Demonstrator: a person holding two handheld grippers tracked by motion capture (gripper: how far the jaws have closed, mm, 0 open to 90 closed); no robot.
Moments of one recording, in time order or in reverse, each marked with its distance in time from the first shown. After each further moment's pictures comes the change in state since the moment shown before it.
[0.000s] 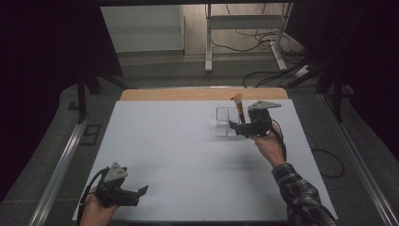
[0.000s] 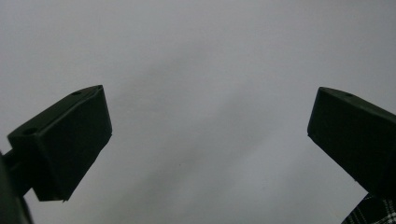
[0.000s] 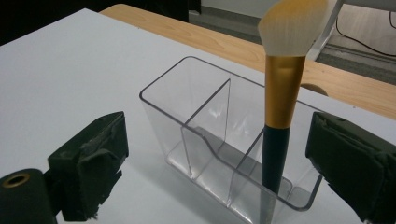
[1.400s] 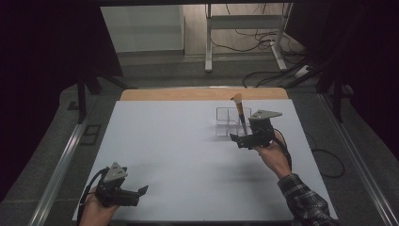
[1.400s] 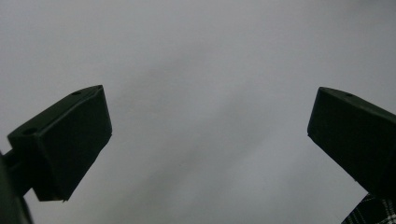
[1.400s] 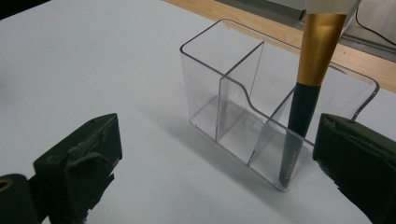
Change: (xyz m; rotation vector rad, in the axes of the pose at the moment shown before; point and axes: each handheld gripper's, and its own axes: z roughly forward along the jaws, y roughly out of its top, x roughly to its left) left arm 0.000 0.000 -0.001 -0.005 0.001 -0.001; right arm 0.018 -0.017 -0.022 0.063 0.039 -0.060
